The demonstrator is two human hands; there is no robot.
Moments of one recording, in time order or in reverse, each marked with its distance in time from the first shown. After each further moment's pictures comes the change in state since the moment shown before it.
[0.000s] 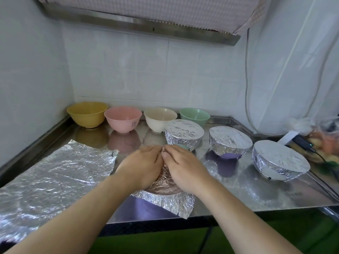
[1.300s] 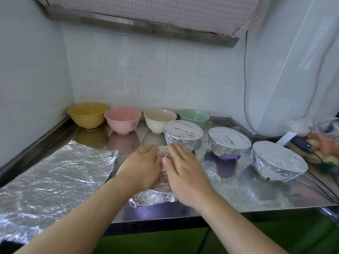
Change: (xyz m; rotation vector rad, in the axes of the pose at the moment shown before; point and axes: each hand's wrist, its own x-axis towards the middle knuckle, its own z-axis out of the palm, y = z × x) left_hand 0.002 -0.009 0.013 0.063 -0.056 0.083; right_hand -0.019 0.006 0.015 -0.112 0.086 -0.068
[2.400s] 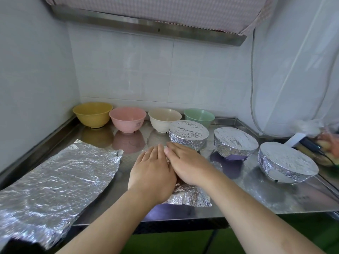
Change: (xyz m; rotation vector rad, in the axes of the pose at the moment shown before) left_hand -0.016 0.032 0.013 0.246 0.065 -0.168; right_hand 0.045 -0.002 -0.016 -0.011 -0.180 -0.004
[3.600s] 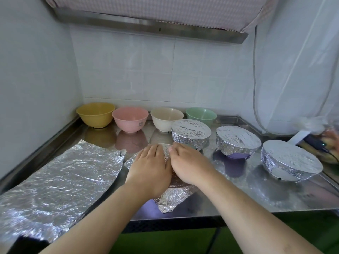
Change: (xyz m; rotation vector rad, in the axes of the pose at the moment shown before) left_hand 0.005 -0.019 -0.003 -0.065 0.050 0.037; right_hand 0.004 -0.003 0.009 -0.026 0.022 0.104
